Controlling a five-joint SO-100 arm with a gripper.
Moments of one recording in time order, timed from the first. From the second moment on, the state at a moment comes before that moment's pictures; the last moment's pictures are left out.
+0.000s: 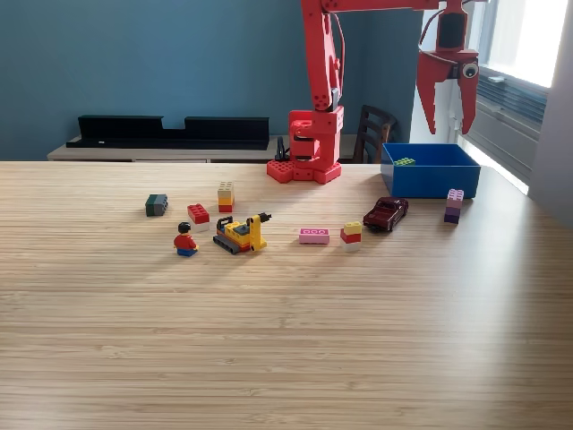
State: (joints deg) arm -68.7 100.8 92.4 86.9 -4.5
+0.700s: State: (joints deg) arm -17.2 100.8 92.3 84.5 -0.7
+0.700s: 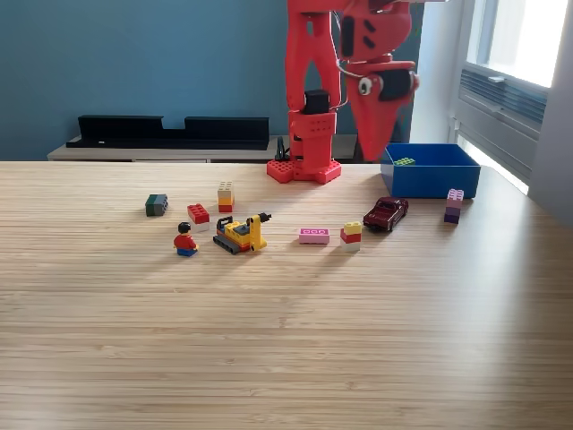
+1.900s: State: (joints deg) arm -3.2 100.8 92.3 79.8 -2.7
